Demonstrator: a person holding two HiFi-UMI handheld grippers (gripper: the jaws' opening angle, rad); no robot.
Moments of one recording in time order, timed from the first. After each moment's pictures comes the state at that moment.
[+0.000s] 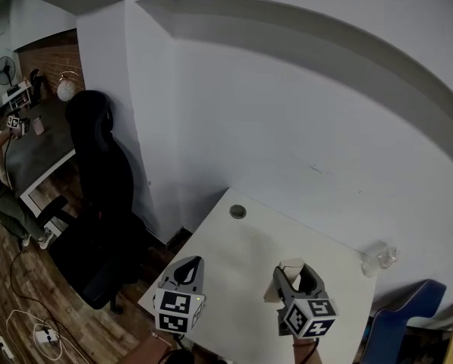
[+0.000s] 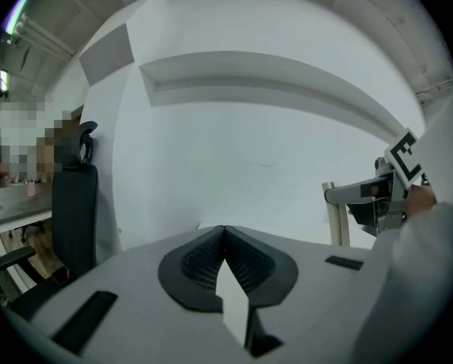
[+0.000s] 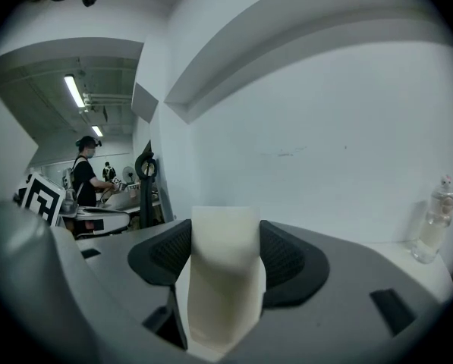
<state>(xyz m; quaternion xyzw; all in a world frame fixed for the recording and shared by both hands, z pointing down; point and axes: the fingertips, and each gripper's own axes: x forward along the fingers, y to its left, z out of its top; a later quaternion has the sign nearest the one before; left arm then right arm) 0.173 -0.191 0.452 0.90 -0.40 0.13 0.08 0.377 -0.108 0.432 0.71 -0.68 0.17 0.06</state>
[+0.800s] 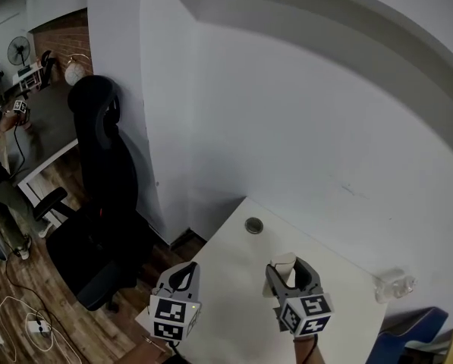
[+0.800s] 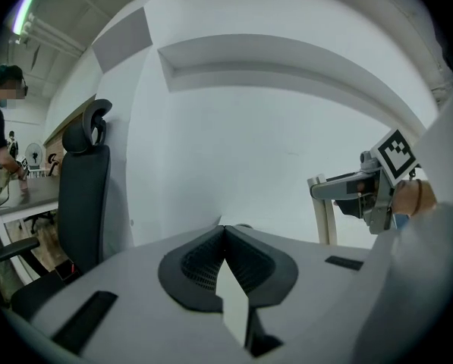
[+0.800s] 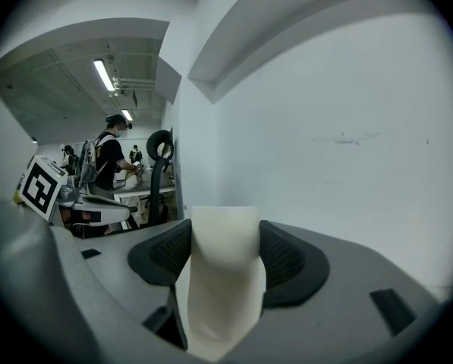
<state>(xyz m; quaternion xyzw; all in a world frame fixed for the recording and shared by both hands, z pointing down) 0.151 -0.252 0.495 0.88 -0.44 0.14 0.10 0.351 -0.219 0.467 0.64 -0.75 0.13 0.12</state>
